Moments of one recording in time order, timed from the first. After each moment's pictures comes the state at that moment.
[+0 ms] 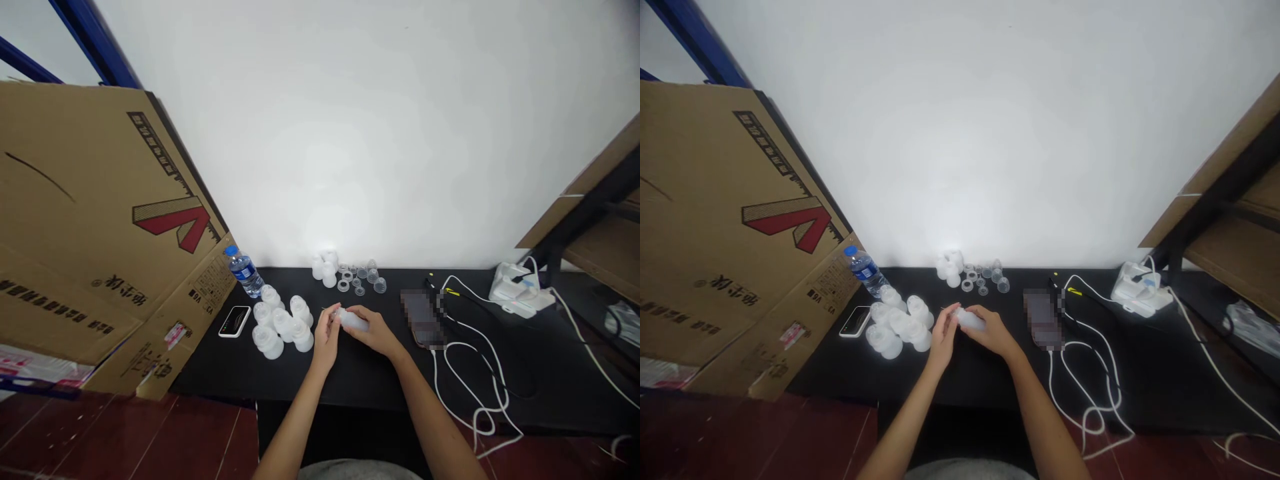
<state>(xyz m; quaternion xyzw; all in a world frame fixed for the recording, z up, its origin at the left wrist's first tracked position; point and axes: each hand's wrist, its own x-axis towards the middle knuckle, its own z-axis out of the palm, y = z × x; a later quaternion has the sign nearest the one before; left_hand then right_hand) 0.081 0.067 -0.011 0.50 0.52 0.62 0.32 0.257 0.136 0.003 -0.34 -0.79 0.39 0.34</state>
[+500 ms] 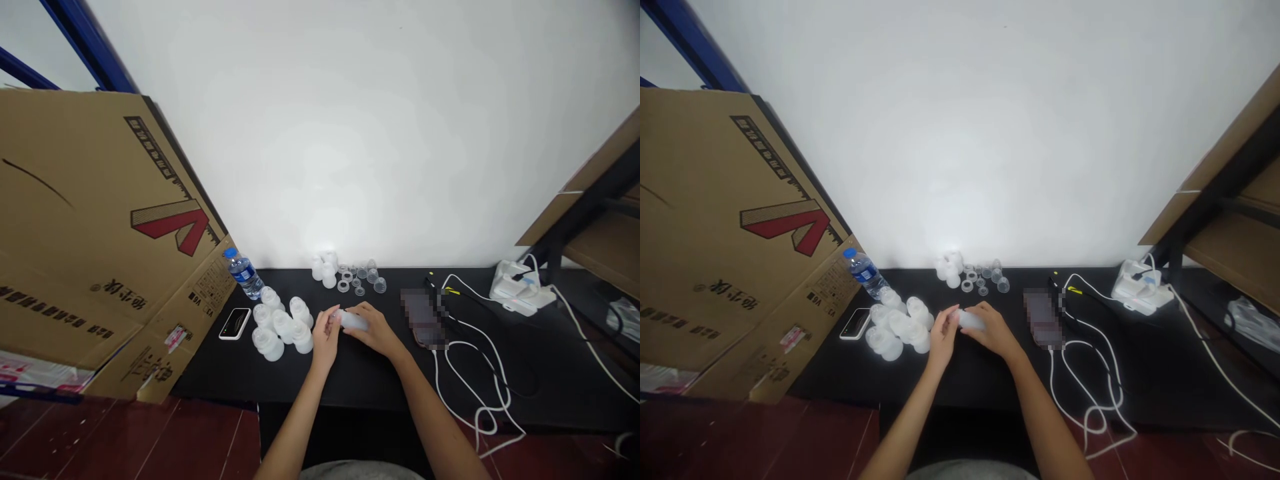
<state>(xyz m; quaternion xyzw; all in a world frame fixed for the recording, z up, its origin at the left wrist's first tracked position) 0.078 0.072 -0.016 0.47 0.55 0.62 0.30 0.259 0.139 -0.001 -0.30 -0.82 0.31 0.38</state>
